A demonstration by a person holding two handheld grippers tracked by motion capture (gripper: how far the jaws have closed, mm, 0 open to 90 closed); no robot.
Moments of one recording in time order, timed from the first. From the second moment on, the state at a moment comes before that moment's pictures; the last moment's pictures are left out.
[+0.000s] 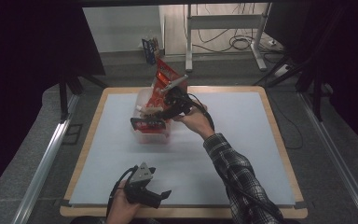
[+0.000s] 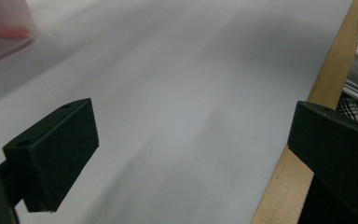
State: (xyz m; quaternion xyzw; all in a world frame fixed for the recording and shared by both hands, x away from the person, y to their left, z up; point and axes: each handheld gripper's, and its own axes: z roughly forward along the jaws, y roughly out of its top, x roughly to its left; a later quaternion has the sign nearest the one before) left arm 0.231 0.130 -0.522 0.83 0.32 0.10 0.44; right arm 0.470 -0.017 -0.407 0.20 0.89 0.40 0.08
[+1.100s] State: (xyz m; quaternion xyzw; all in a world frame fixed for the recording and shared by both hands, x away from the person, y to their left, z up) left arm 0.231 0.129 -0.523 0.84 0.32 0.10 0.44; right arm 0.453 -0.049 -0.401 0.20 0.89 0.40 0.10
